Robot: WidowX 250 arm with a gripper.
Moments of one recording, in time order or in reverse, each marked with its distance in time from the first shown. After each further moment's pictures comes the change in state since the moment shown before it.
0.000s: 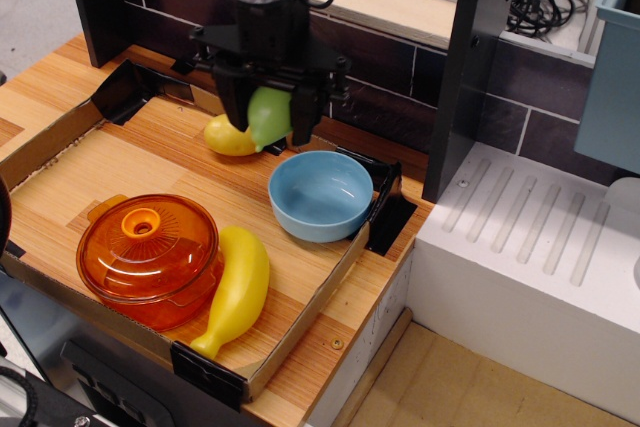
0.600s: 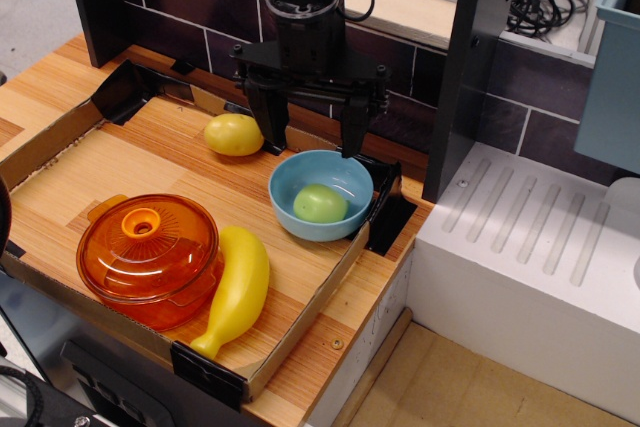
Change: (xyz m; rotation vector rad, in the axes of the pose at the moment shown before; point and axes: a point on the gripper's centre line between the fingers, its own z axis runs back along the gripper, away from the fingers) arm 0.004 -0.021 -0.011 -0.061 -0.002 0.042
